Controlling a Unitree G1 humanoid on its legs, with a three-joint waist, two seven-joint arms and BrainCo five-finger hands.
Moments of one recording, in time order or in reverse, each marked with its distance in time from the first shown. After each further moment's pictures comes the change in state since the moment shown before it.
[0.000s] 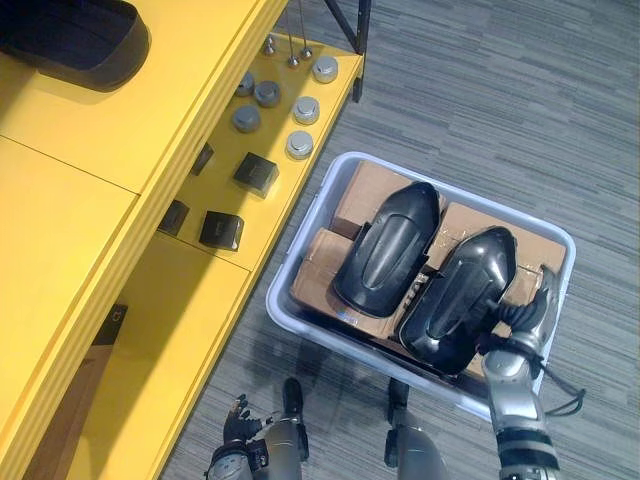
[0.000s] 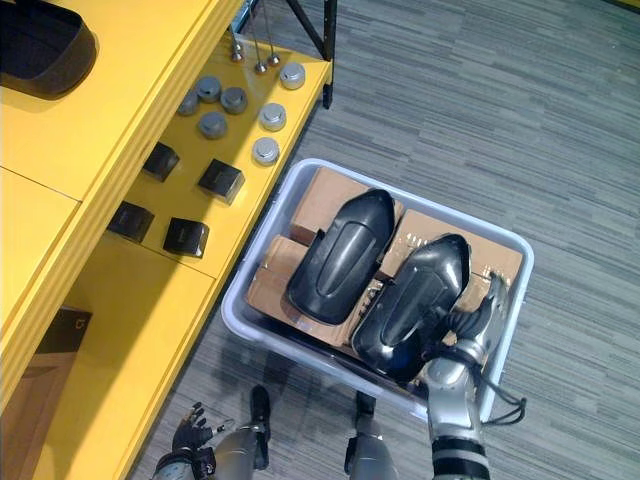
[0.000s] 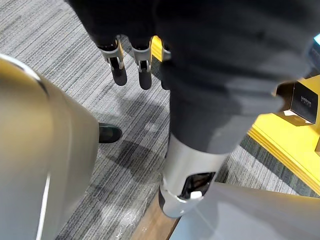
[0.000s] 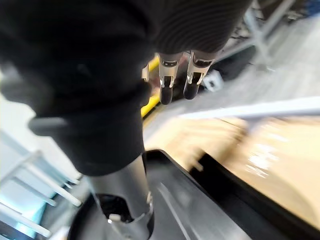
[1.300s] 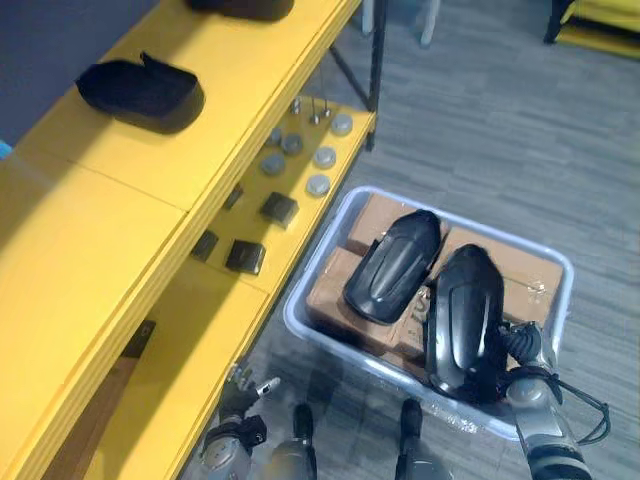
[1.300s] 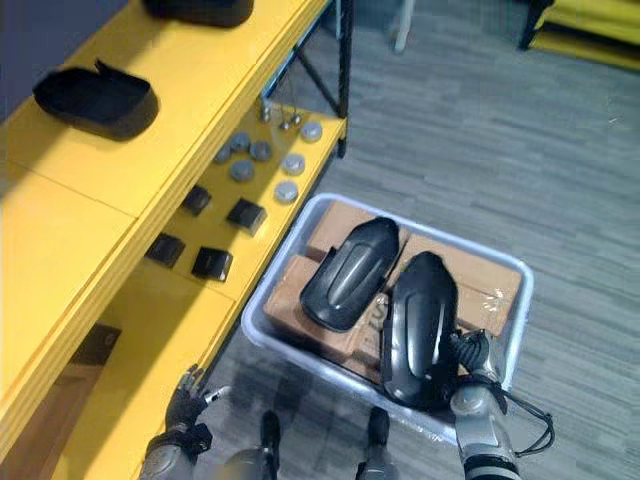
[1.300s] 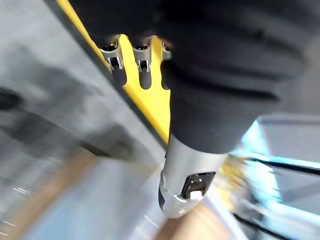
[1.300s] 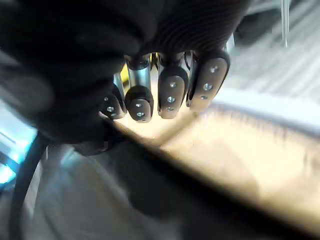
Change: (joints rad) left arm 0.151 0.011 0.027 -0.535 -0.081 0.018 -0.097; right arm 0.064 -0.237 0.045 0.139 -0.098 0.038 0.258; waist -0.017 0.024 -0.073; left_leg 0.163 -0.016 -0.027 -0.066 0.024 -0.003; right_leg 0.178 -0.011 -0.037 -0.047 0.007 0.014
